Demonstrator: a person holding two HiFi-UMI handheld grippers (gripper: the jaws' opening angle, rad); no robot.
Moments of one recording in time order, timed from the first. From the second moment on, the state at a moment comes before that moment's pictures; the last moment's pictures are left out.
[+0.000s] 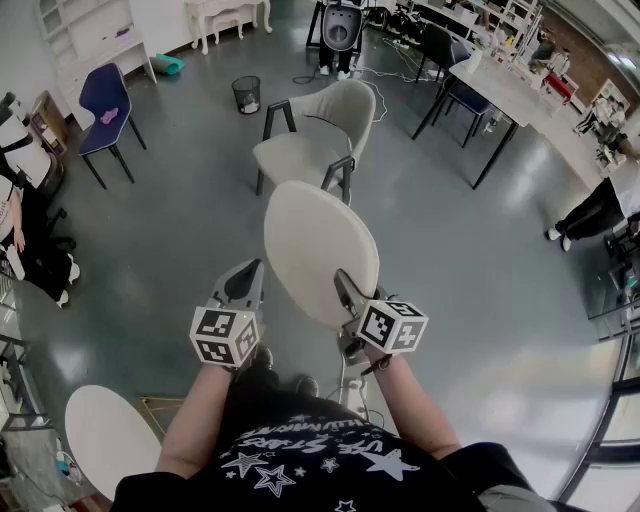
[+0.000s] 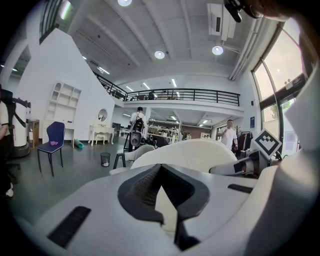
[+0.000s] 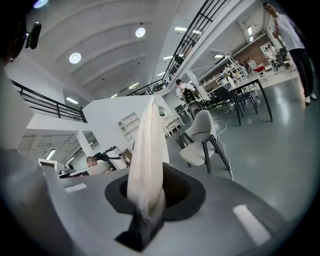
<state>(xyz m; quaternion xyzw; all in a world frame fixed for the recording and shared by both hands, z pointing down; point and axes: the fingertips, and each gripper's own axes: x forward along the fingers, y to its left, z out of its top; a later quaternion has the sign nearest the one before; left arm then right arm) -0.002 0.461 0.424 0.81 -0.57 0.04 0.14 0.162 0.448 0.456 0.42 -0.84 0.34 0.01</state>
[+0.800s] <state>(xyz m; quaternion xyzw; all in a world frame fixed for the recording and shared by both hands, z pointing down) 0.009 0.469 0.417 0.81 -0.57 0.04 0.13 0.163 0.461 0.446 0.41 -0.86 0.32 0.00</state>
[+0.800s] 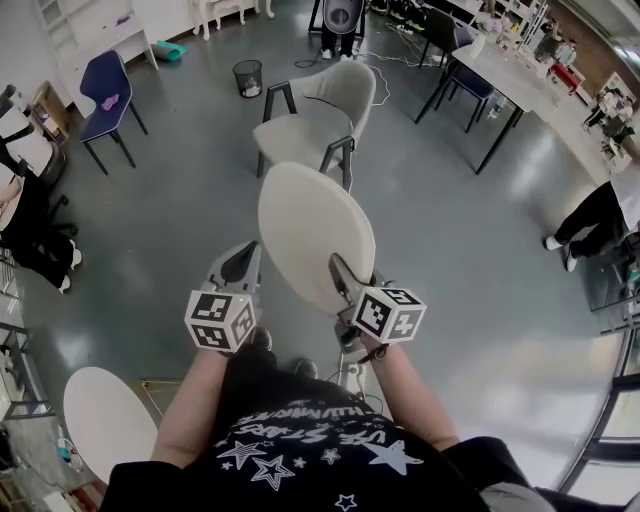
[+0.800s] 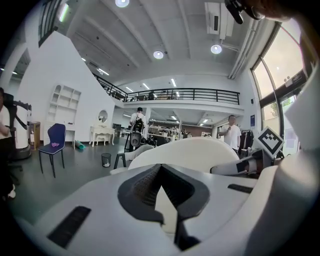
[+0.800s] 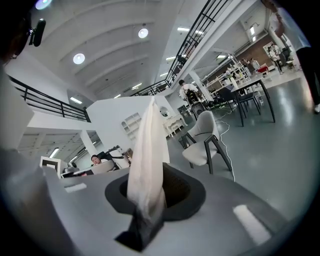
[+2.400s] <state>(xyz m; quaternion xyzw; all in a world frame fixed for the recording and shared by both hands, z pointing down) -0.147 0.221 0.439 0.83 -0.53 0.03 0.18 0.063 0.224 0.485 0.51 -0.77 0.39 0.03</state>
